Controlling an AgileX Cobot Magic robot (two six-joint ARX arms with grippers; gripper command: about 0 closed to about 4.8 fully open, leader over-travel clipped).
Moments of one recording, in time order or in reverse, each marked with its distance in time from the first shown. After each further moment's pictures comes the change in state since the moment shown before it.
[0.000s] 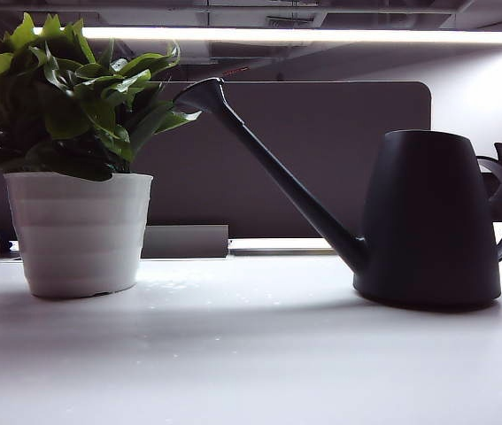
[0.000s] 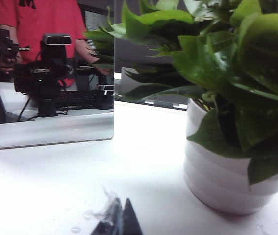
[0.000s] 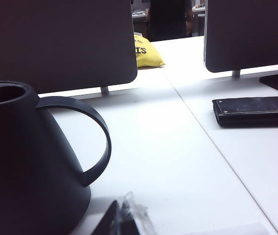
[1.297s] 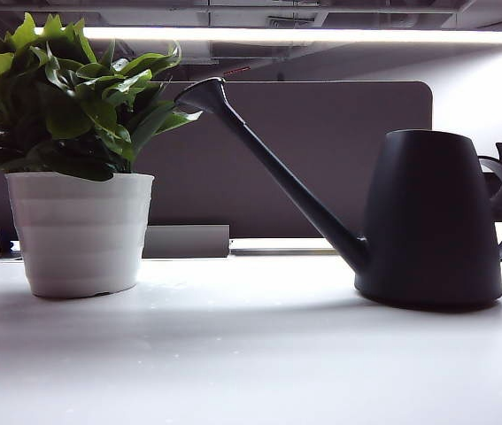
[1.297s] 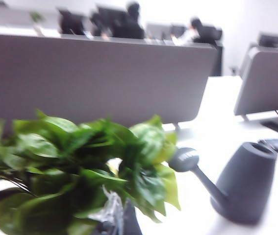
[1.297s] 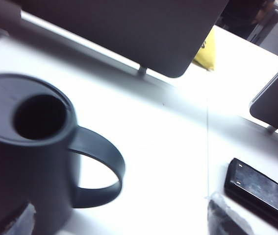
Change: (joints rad) left arm -0.178 0.218 0.718 -0.438 0.369 0.011; right arm 0.001 0.769 0.599 -0.106 -0.195 -0.527
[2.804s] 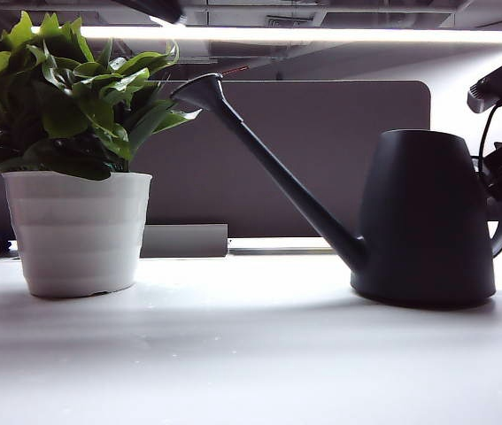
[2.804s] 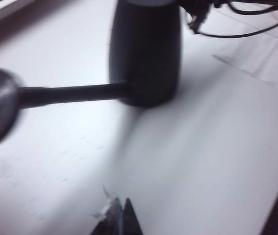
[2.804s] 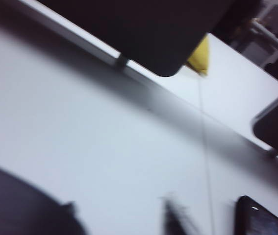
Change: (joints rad) left arm -0.703 0.803 0.233 -0.010 -0.257 0.146; right arm 0.000 0.755 0.010 0.804 0.050 -0.125
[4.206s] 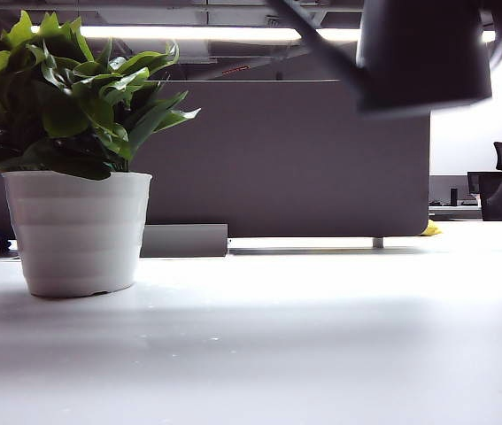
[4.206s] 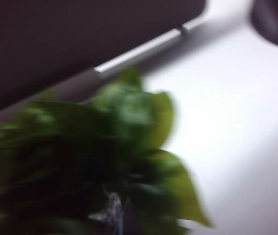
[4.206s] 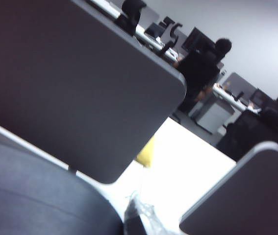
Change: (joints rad) left arm 0.284 -0.178 0.015 0.006 -0.167 0.090; right arm 0.063 -0.274 0.455 -0.482 0.012 -0.018
